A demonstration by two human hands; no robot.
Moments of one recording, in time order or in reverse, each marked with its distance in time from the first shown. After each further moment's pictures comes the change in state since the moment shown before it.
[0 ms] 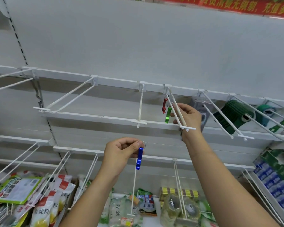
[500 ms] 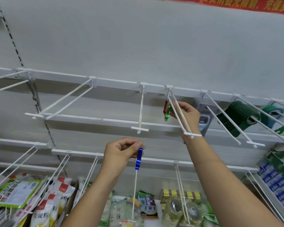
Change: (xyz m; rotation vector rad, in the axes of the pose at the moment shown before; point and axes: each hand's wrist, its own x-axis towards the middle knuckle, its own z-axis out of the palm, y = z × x) left_hand 0.020 -0.006 -0.002 -0.003 0.011 -0.002; right_hand 0.034 0.016 0.009 0.042 -0.016 -0.034
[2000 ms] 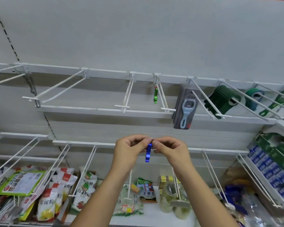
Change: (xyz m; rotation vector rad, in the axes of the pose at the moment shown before) left_hand -0.054 -0.007 0.052 0.051 -0.027 0.008; right_hand -0.165 0.019 -0.059 -0.113 -0.296 0.128
